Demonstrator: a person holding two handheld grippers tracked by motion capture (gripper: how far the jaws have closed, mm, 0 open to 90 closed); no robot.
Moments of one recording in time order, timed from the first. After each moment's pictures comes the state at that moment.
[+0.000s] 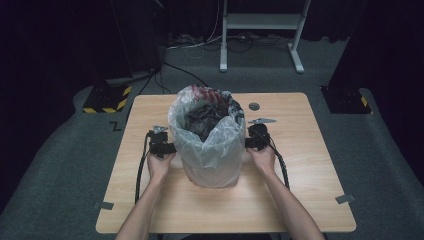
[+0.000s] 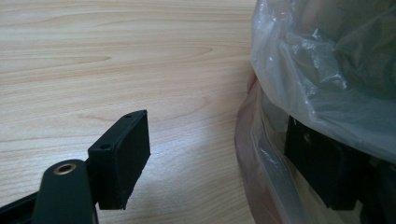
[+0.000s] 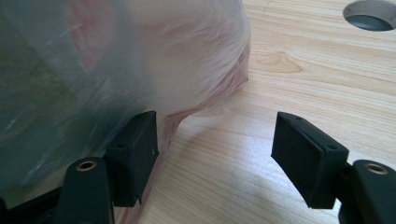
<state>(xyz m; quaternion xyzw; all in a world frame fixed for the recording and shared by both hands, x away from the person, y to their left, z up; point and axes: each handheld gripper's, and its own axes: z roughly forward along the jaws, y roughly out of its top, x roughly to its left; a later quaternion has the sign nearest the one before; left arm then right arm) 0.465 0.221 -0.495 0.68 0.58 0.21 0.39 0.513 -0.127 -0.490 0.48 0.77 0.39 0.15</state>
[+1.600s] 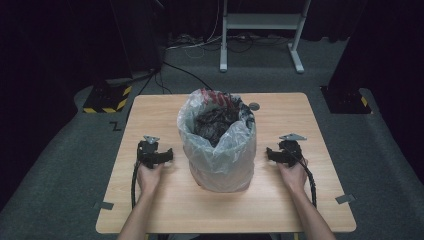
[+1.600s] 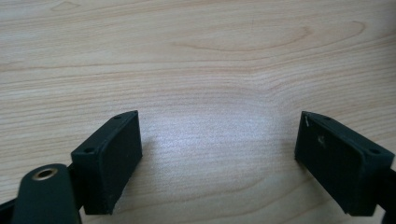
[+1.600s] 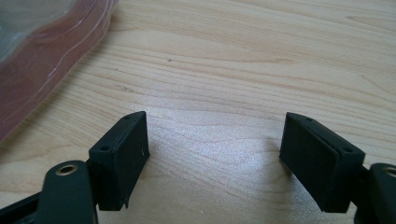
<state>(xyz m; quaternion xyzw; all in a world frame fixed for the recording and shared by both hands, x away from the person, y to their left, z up) 0.447 0.255 -0.528 0.69 0.61 0.26 0.30 0.479 -0.225 -0.524 0.52 0.75 0.33 0.24</state>
